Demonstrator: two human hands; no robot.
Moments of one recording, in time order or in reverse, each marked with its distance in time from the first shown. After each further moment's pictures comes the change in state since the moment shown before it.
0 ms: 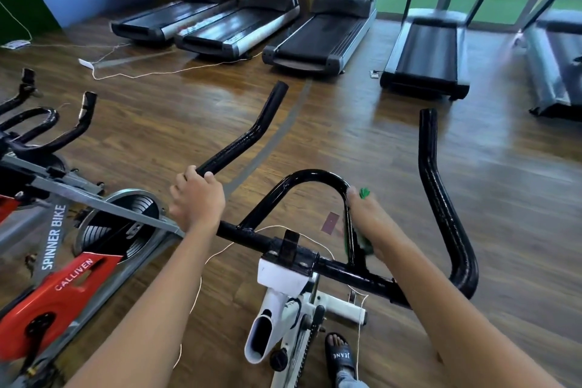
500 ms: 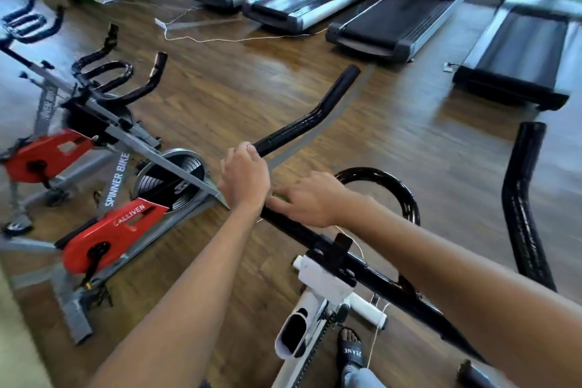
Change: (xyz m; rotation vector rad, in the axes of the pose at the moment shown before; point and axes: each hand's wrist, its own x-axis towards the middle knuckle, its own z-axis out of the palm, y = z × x) left_hand -0.001 0.002 -0.011 -0.131 0.071 -0.047; right_hand -0.031 -0.098 0.119 -1.297 -0.489 -0.978
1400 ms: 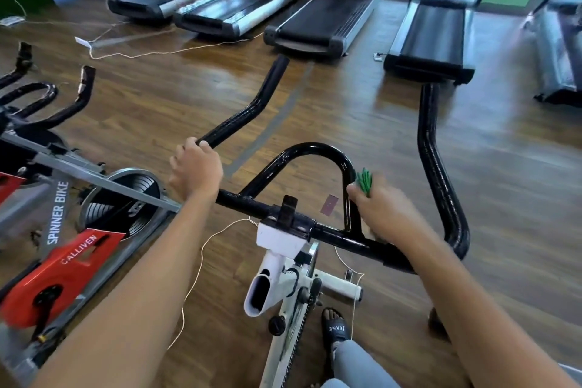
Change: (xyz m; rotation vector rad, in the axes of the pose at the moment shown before) left_hand -0.002 -0.005 0.004 0.057 -0.043 0.058; right_hand -0.169 0.031 0.031 0.612 0.343 0.957
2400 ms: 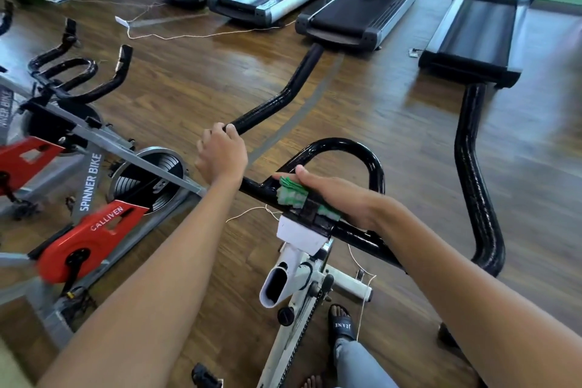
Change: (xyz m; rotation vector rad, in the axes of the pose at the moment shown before) left_hand 0.003 0.001 0.002 -0.029 0.030 -0.023; right_hand 0.037 -0.053 0.048 0.449 -0.839 -0.280
